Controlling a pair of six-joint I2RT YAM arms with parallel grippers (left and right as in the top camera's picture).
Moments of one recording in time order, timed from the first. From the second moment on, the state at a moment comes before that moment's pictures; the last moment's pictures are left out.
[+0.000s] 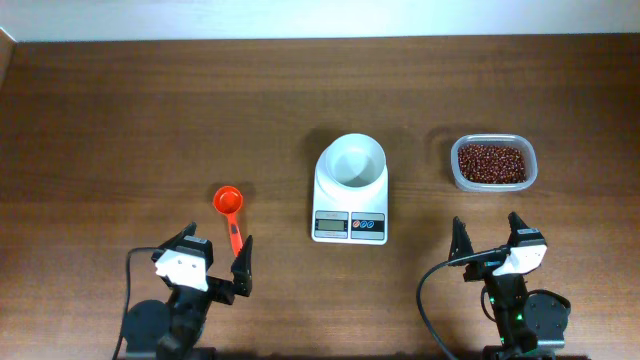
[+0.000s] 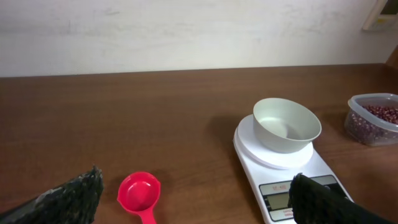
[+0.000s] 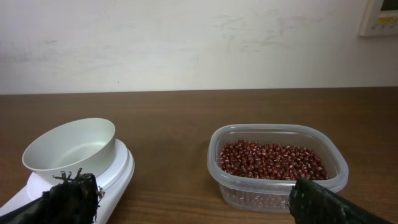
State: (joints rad) left arm 0.00 0.09 0.35 -0.48 0.26 -0.02; right arm -0.01 0.01 0.01 -0.07 -0.13 0.08
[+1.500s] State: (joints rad) left arm 0.00 0.30 0.61 -0.68 0.26 -0.02; right arm -0.01 0.01 0.01 -0.07 -0.13 0.08
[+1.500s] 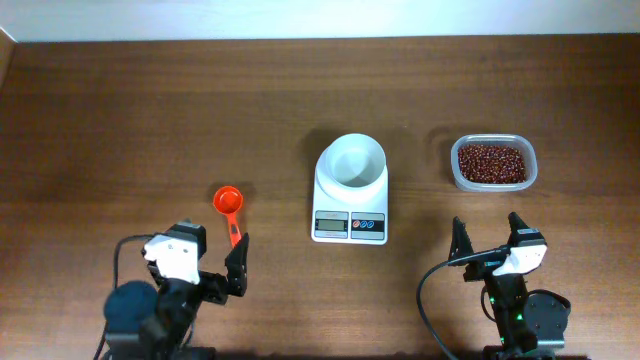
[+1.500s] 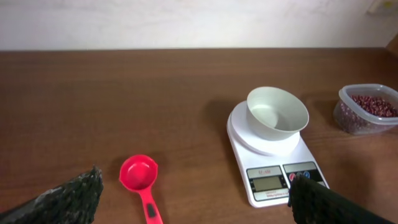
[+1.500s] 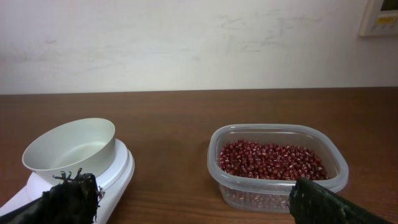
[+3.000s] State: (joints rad) left arm 0.00 0.69 0.90 -0.89 0.34 -0.13; right arm -0.01 0.01 0.01 -0.07 -0.13 0.08
